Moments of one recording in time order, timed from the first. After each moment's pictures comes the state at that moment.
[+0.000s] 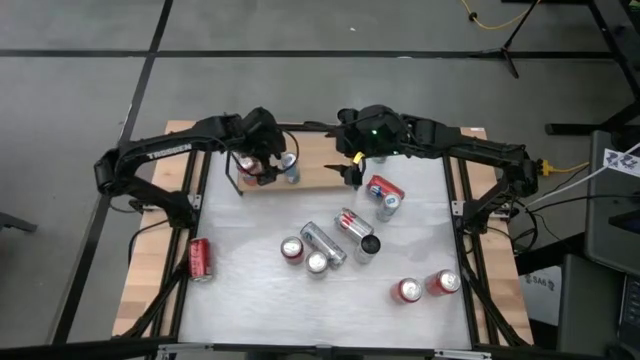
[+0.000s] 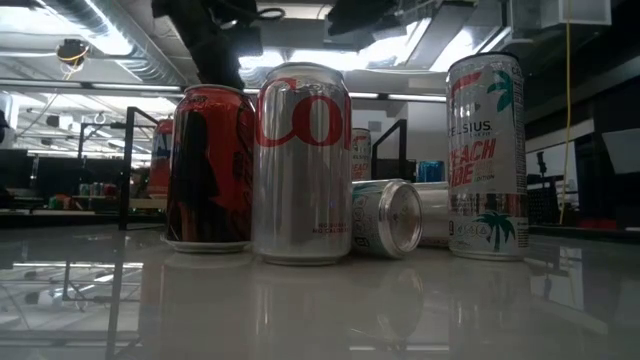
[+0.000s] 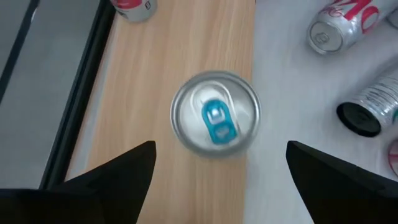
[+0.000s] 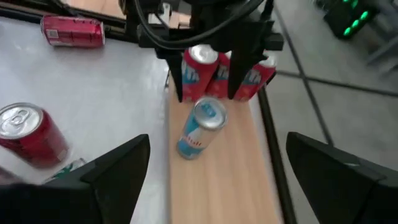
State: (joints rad) left arm 0.47 1.35 1.18 -0.80 0.06 0.26; right arm -0.19 1.59 1.67 -0.64 -0.02 -0.34
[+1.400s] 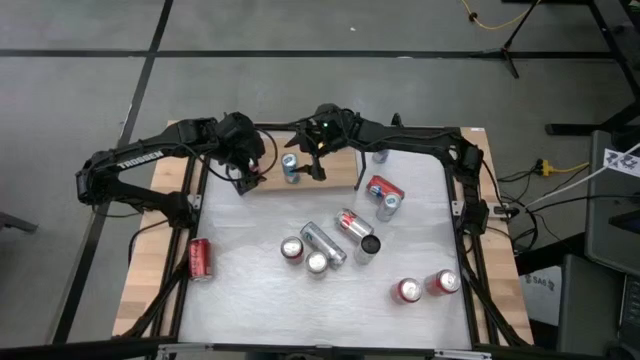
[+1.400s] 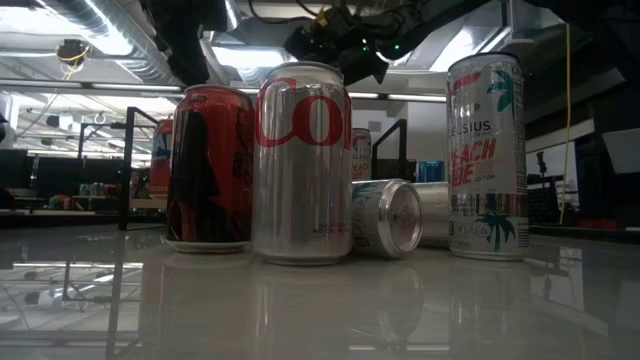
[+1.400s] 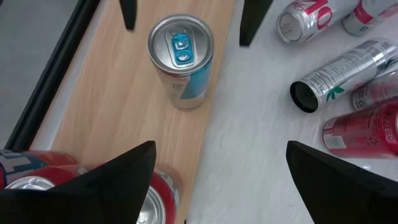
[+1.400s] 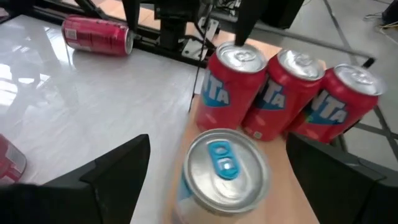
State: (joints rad) left arm 0.42 1.16 1.18 -1.01 0.07 0.06; right arm -0.35 2.02 1.67 -0.17 -0.49 -0.47
